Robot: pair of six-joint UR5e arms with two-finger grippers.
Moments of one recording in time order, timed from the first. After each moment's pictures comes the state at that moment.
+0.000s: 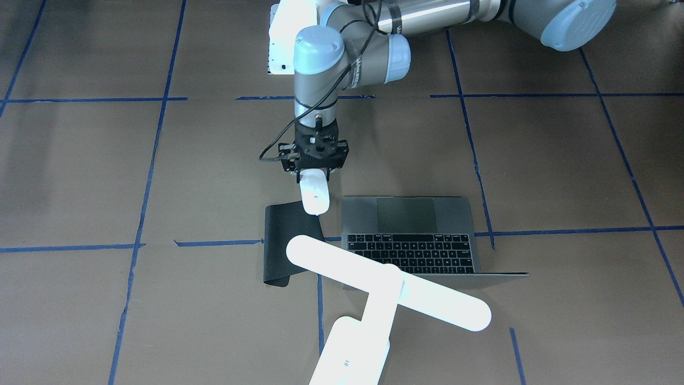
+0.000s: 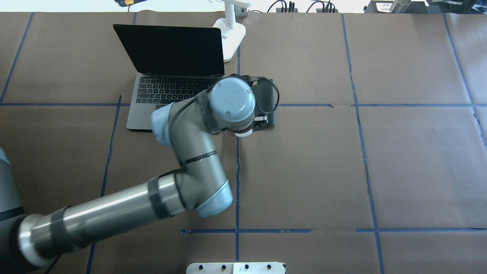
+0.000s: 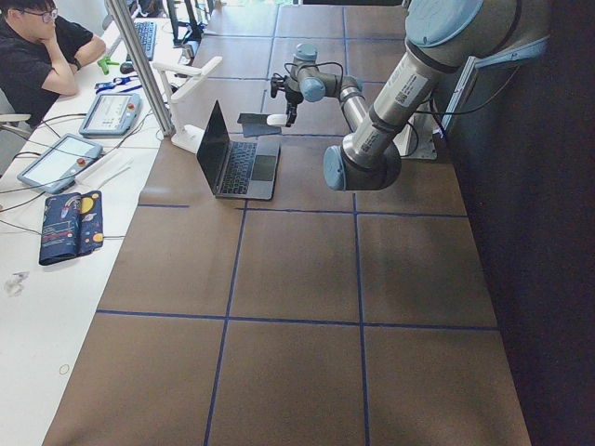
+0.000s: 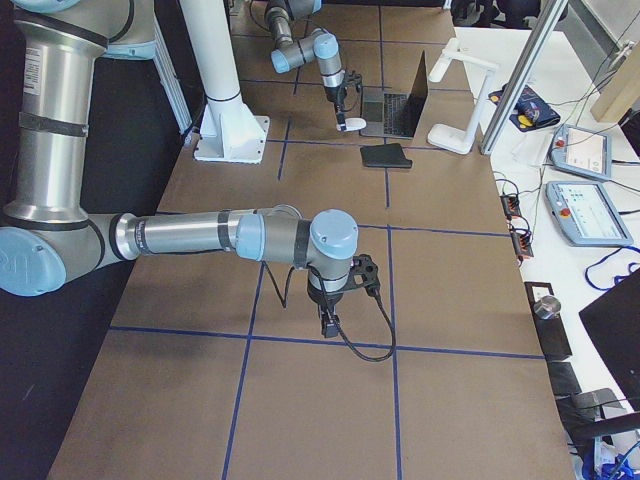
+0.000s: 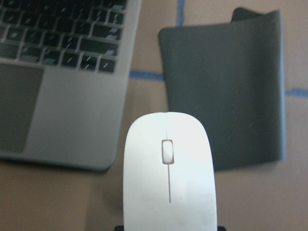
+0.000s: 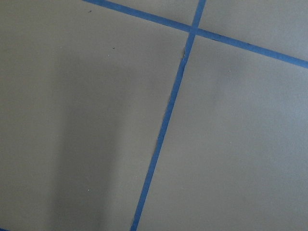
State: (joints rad) left arm -0.50 -2.57 -1.29 -1.74 -1.71 -1.35; right arm 1.57 -1.75 1.87 -1.76 2.30 -0.32
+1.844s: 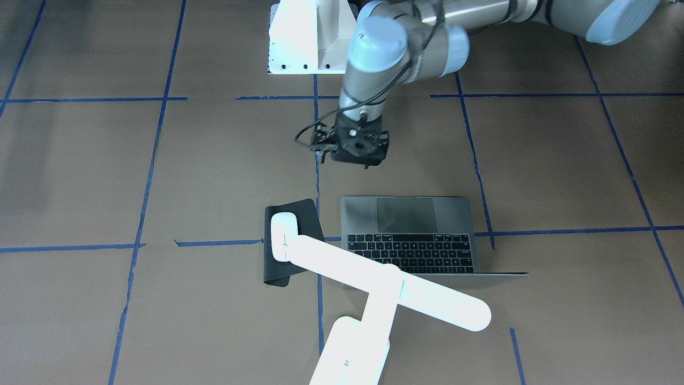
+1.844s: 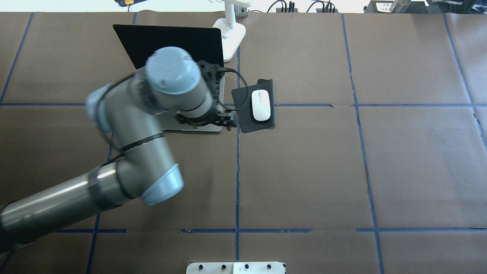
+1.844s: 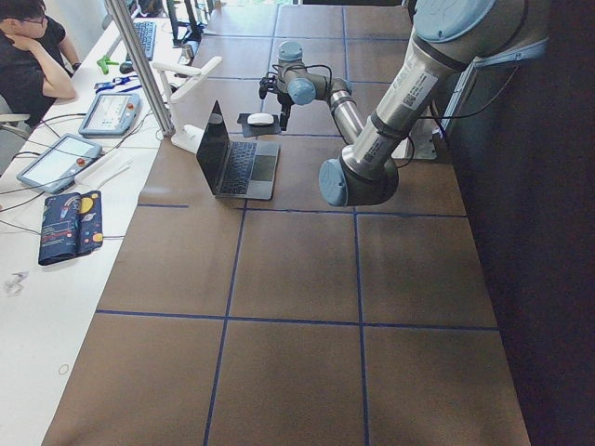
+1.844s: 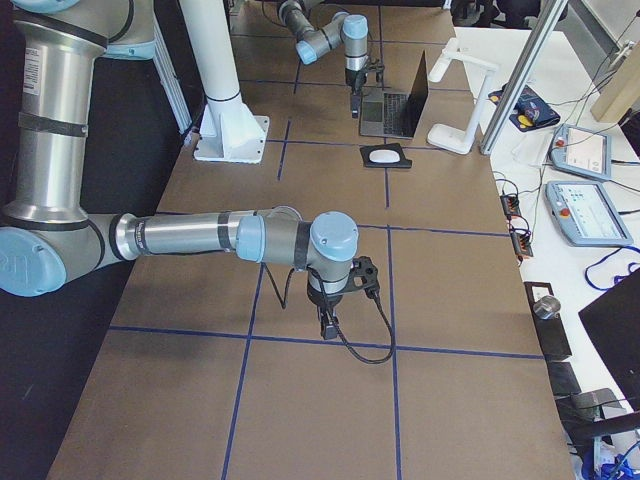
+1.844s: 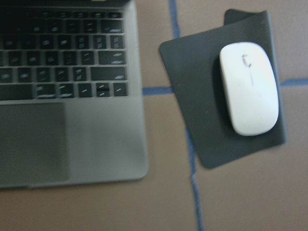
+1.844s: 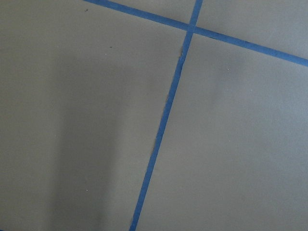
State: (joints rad) left arm -0.60 -2.24 -1.76 -1.59 -1.93 -1.03; right arm 1.57 -1.75 1.86 -1.75 2.30 -0.32
